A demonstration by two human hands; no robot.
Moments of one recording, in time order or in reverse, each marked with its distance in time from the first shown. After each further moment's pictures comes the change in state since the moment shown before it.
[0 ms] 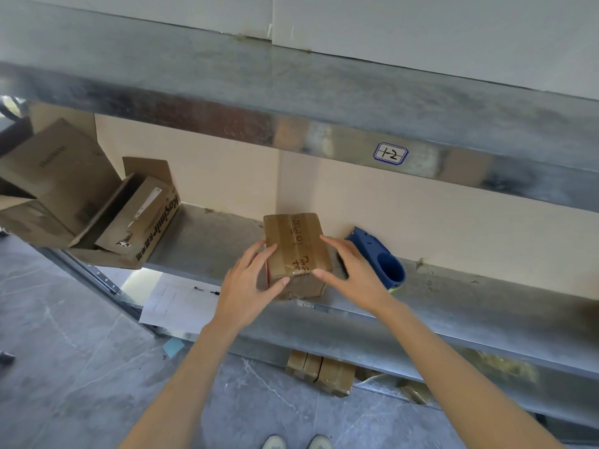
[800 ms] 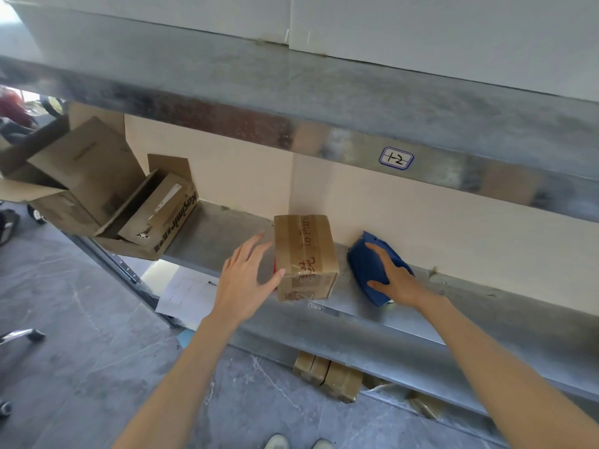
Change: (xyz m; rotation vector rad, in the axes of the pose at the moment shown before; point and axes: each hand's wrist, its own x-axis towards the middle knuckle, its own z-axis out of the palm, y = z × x) left_hand 0.000 0.008 -0.016 0.175 0.061 -0.070; right_hand 0.006 0.089 -0.039 -0.190 -0.279 0.306
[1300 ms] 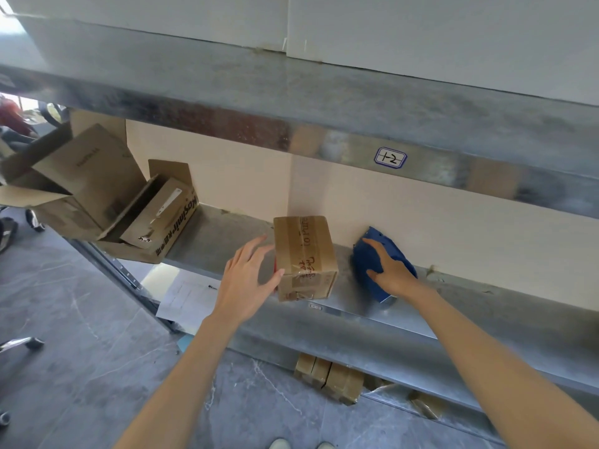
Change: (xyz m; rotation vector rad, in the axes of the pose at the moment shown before) left_hand -0.002 0.001 -0.004 -0.021 -0.015 0.017; right_hand 0.002 -0.022 -0.005 0.040 0.067 0.082
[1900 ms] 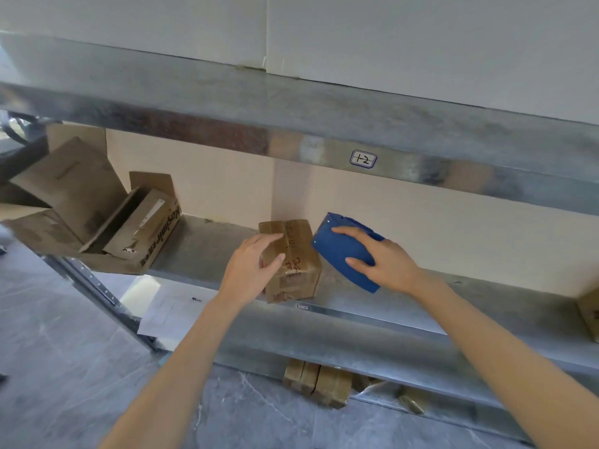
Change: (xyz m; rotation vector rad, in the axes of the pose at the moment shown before) left_hand 0.021 0.034 -0.013 -0.194 -0.004 0.119; right_hand -0.072 -0.056 -0.048 -0.213 0.176 -0.354
